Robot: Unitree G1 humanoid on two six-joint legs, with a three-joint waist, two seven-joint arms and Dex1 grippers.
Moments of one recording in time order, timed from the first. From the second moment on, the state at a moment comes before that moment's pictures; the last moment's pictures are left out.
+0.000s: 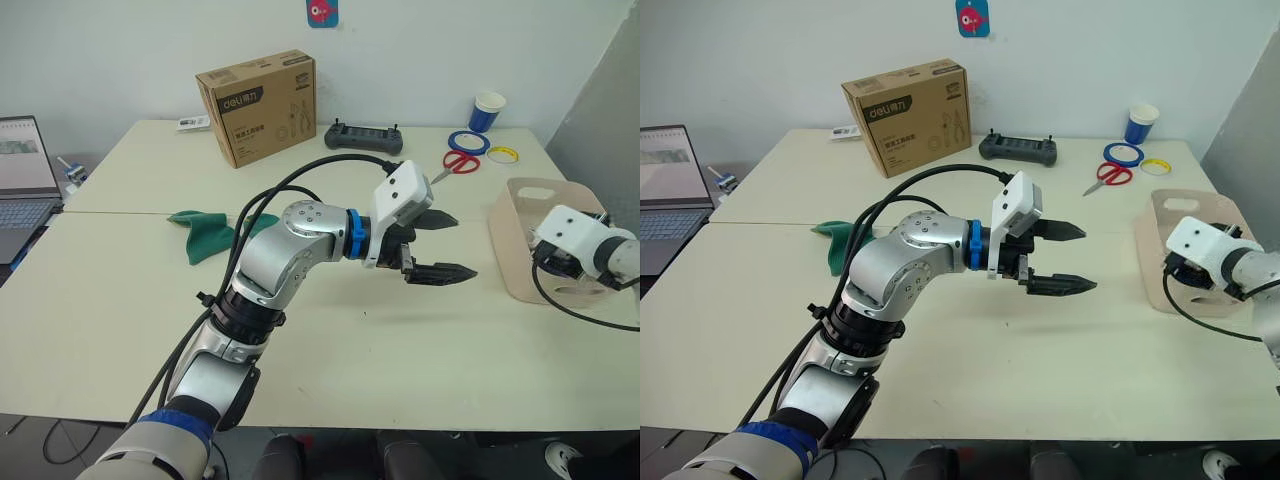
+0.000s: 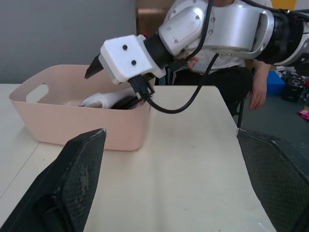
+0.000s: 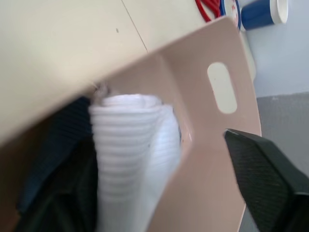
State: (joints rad) left arm -0.92 0.21 -0.30 -0.07 -0.40 0.72 -0.97; right arm -0.39 -1.09 0.00 -0.04 -0.13 0.48 0.74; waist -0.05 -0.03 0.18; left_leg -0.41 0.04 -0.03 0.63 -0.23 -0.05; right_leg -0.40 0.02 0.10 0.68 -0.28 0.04
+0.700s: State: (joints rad) left arm -0.84 0.33 -0.19 -0.06 -0.40 0.65 -0.95; right arm -0.34 -1.13 -0.37 -0.31 0.07 0.68 0.86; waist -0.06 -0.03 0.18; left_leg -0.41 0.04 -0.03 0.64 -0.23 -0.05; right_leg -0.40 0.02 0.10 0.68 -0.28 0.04
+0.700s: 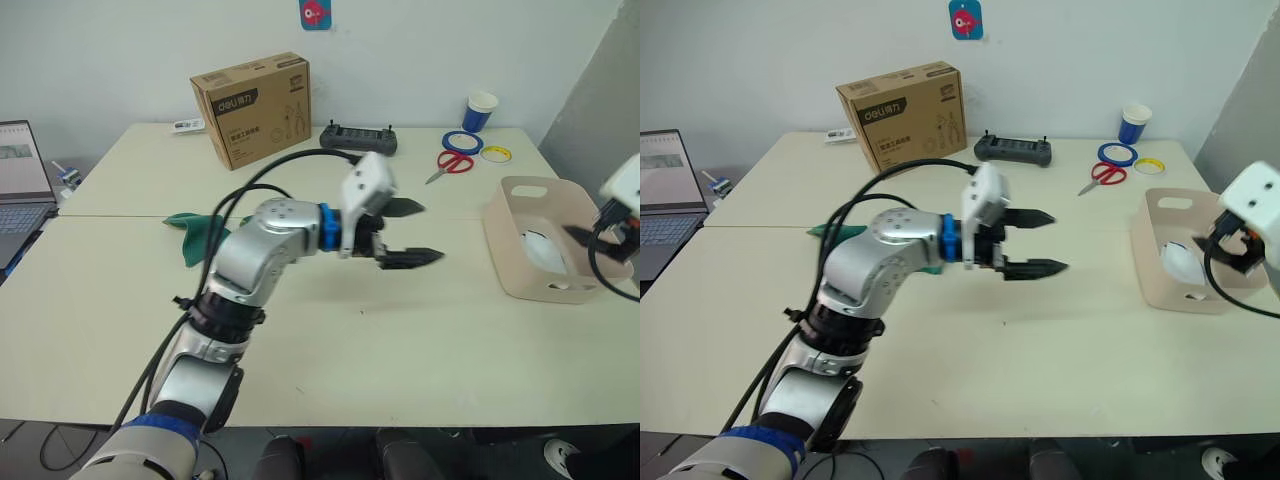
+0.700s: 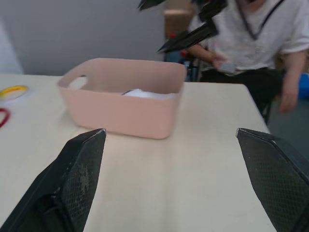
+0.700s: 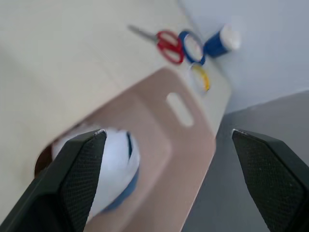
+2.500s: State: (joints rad) left arm 0.18 0.59 0.37 -0.30 -0.51 0.42 -0.77; right arm -0.50 -0.08 0.32 -0.09 0.14 0.61 0.45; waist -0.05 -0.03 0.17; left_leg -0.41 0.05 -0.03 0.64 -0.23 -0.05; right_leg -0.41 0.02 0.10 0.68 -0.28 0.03
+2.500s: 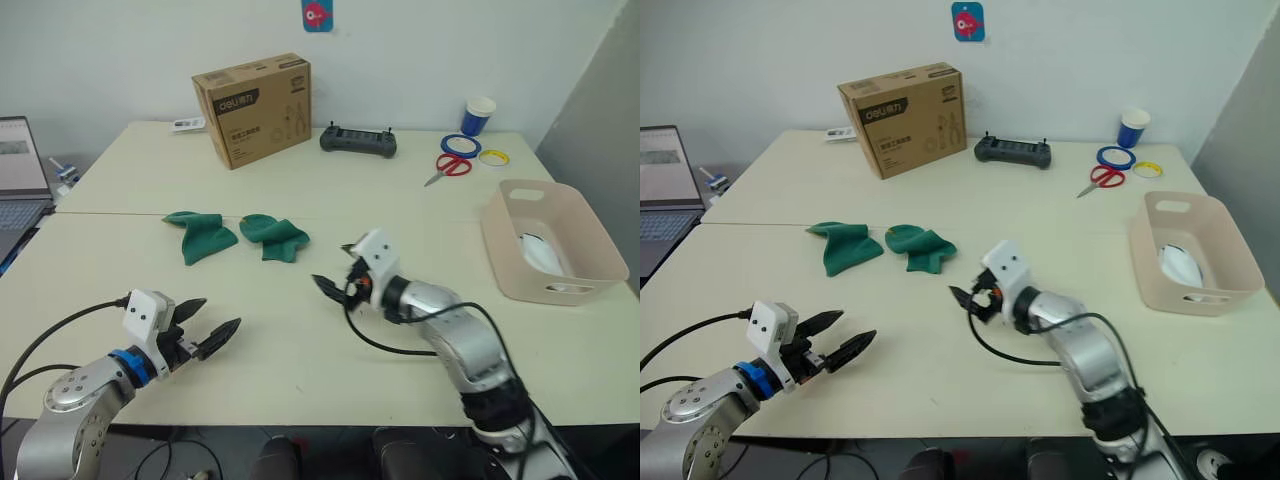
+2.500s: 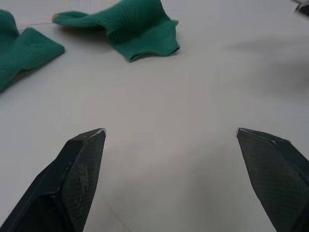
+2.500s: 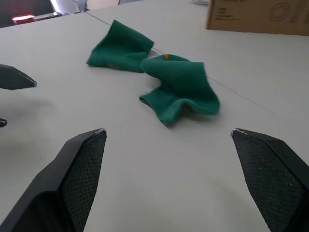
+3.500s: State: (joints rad) left arm 0.21 0.60 0.39 -0.44 -0.54 0.35 -0.75; right arm -1.04 0.15 0.17 1.00 0.11 0.18 0.37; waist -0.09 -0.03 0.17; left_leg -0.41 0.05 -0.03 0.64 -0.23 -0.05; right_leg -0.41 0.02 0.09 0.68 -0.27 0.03
